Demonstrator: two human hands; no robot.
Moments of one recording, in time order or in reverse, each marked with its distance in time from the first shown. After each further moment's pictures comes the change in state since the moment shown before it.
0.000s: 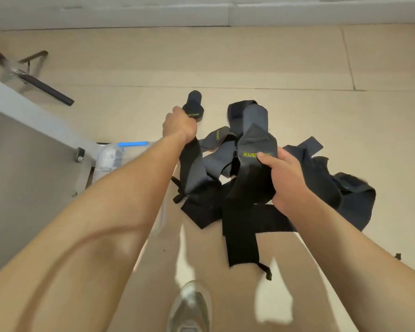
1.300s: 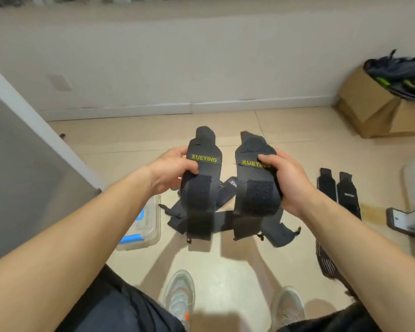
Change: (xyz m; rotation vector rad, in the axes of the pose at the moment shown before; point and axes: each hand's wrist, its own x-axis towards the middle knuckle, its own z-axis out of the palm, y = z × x) left_hand -0.339 0.058 -0.181 -0.566 -0.612 0.329; right_hand -0.304 -0.129 -0.107 0.149 -0.135 -0.333
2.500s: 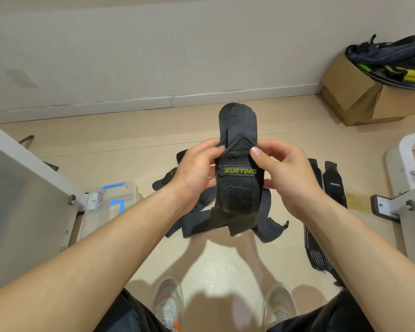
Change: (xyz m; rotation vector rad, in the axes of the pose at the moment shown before) left_hand 0.008 0.014 0.099 -0.292 -0.024 0.167; right_hand 0.006 -0.002 -0.027 -0.241 0.098 -0.227
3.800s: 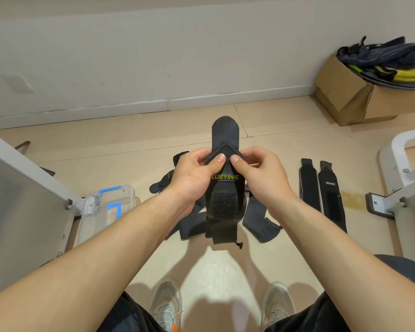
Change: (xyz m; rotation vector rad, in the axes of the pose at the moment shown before) left_hand 0.008 -0.021 -0.001 0.124 0.087 0.089; right_hand 0.007 0.020 0.015 -0.273 0.080 0.002
